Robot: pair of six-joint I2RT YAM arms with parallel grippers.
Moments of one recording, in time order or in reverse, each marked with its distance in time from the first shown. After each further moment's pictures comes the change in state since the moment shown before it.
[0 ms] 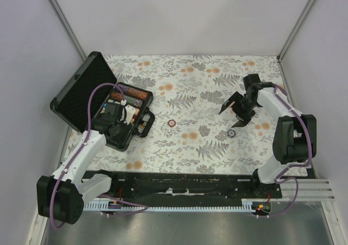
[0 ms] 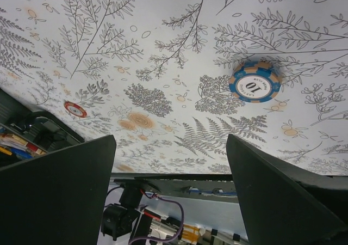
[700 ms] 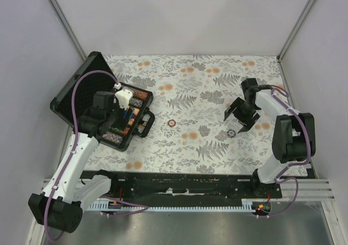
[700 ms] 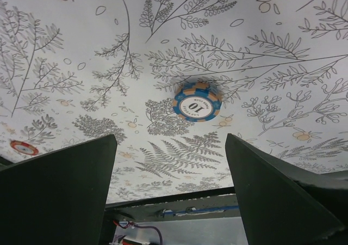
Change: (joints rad) left arm 0.000 -0.079 0.205 -0.003 0.111 -0.001; right arm 0.012 0.014 -0.040 -0.023 0.178 -0.026
